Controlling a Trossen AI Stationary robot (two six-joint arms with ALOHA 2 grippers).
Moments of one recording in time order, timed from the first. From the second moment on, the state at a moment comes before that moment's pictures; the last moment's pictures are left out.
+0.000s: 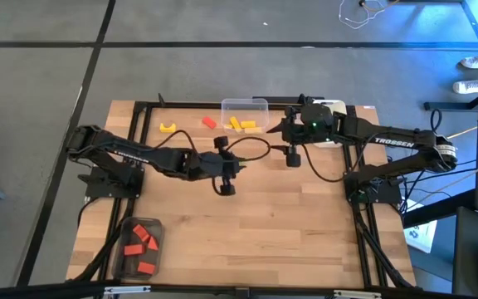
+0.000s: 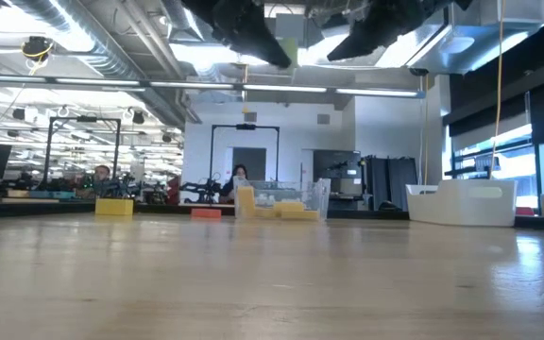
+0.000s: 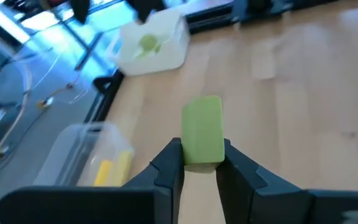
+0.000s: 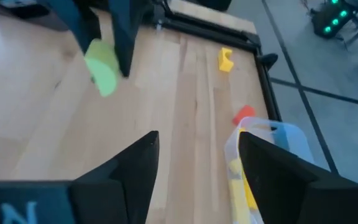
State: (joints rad) left arm -0.12 1.51 1.12 -0.10 -0.52 0.16; right arm -0.24 1.22 1.05 -0.36 -0.10 -0.38
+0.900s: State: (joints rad) left arm 0.07 1.51 1.12 0.14 -0.05 0.16; right arm -0.12 1.22 1.05 -0.29 -0.18 -0.78
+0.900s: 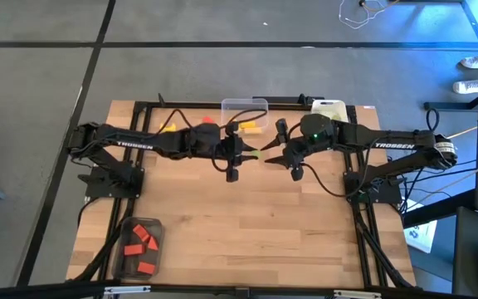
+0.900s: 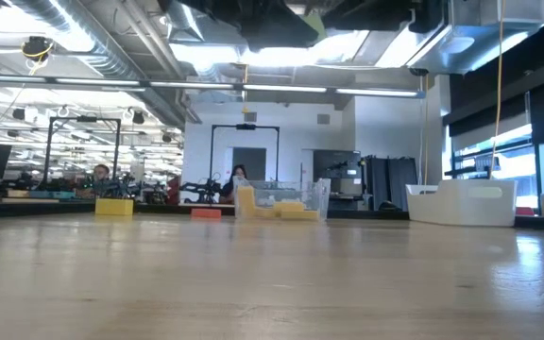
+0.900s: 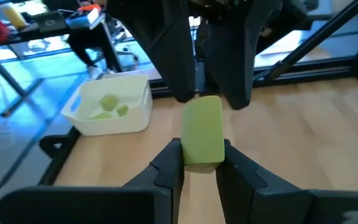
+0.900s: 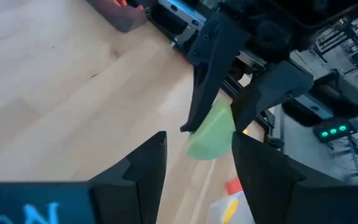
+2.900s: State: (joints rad) left arm 0.04 1.52 1.11 0.20 -0.20 0.20; right arm -0.11 1.27 1.05 -0.23 -0.13 -0.73
